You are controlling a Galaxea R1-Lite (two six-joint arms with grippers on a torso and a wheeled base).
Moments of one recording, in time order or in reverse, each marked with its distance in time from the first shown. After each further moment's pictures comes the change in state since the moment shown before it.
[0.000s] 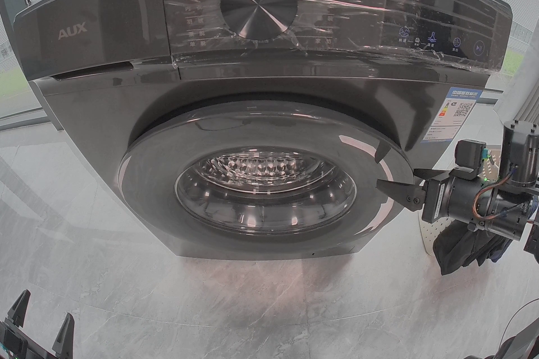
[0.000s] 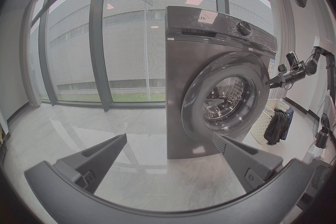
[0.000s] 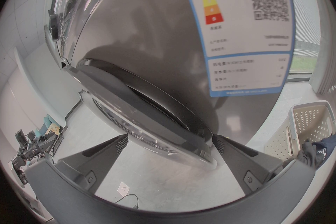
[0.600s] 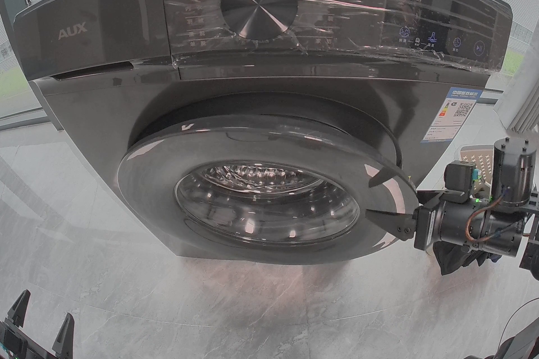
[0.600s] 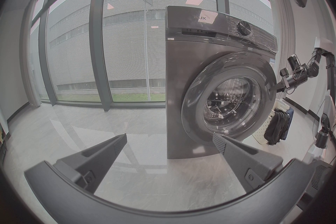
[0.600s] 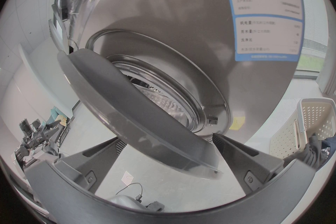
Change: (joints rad) left arm 0.000 0.000 0.000 0.000 0.000 0.000; right arm 0.058 0.016 0.050 0.008 0.020 -0.009
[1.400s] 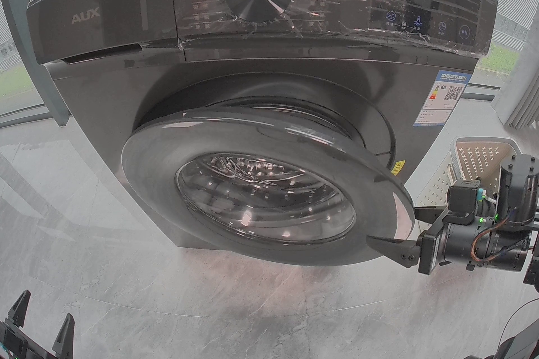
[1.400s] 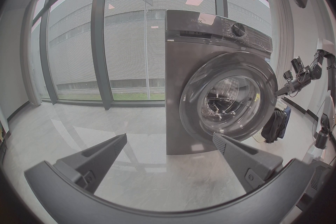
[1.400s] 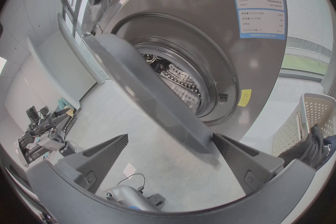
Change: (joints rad) left arm 0.000 0.000 0.000 0.000 -0.003 -0.004; right arm 0.036 -0.052 0.084 -0.007 0.037 -0.038
